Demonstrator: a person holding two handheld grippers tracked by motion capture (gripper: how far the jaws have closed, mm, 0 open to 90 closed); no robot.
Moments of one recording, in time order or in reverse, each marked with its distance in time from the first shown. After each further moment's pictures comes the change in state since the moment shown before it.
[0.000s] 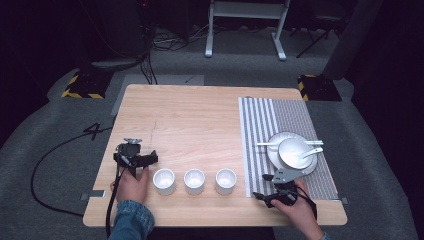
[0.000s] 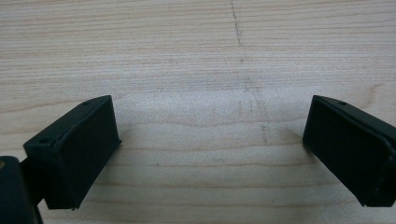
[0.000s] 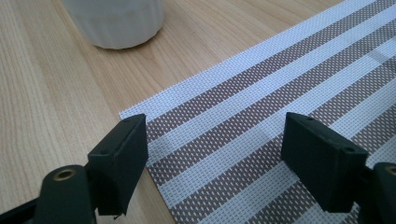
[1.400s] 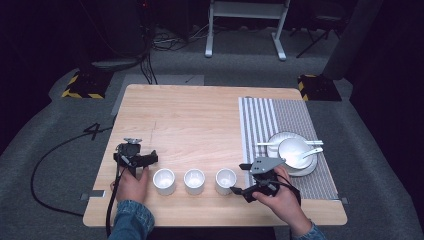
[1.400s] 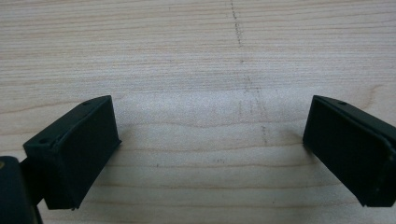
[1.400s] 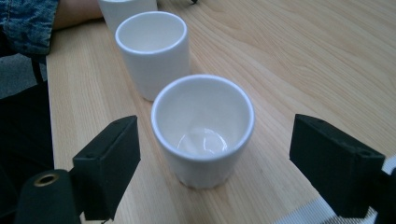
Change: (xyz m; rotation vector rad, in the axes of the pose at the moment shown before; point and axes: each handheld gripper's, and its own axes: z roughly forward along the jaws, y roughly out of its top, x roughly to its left) left arm 0.000 0.000 0.000 0.000 -0.001 -0.001; right arm 0.039 0.093 0.008 -0.076 0.122 -0.096
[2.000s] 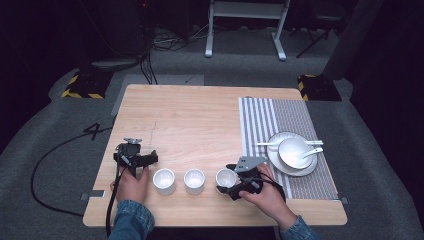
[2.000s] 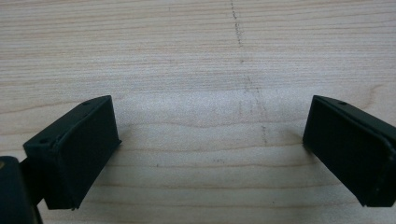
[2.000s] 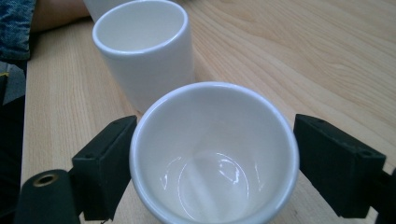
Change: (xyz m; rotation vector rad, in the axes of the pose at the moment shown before) left arm 0.000 0.000 0.000 0.001 0.000 0.001; right arm -0.002 -0.004 0.048 0.000 0.038 0.034
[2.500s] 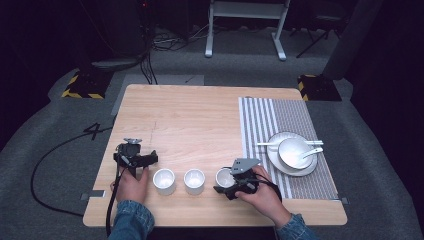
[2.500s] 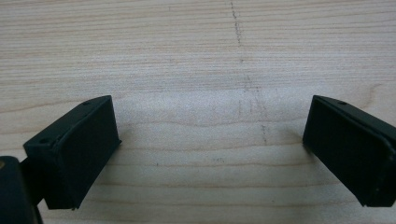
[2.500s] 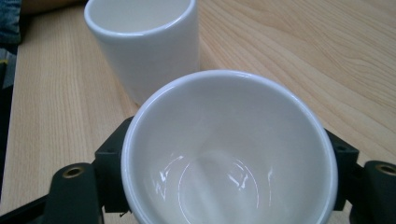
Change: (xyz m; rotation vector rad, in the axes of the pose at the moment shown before) left arm 0.000 0.000 0.000 -0.001 0.001 -0.002; right arm 0.001 -0.003 0.014 0.027 0.013 -0.034
